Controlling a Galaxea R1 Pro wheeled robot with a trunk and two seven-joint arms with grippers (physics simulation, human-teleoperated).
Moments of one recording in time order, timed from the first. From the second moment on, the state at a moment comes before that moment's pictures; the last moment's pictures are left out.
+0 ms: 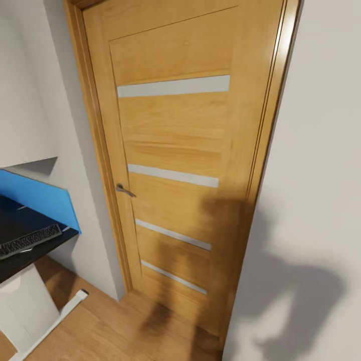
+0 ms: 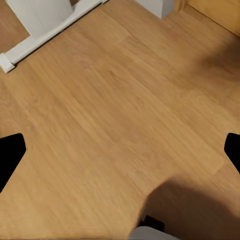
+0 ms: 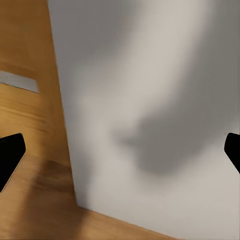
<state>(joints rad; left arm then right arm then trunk) 0.04 0.04 -0.12 -0.29 0.38 -0.59 0.23 -0.03 -0.04 0.00 -0.33 0.00 -0.88 -0.18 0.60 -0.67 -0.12</state>
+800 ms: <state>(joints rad) 0.04 0.05 -0.12 -0.29 0.38 -0.58 0.23 -0.03 -0.04 0.00 -0.31 -0.01 -0.88 -0.18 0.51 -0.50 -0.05</state>
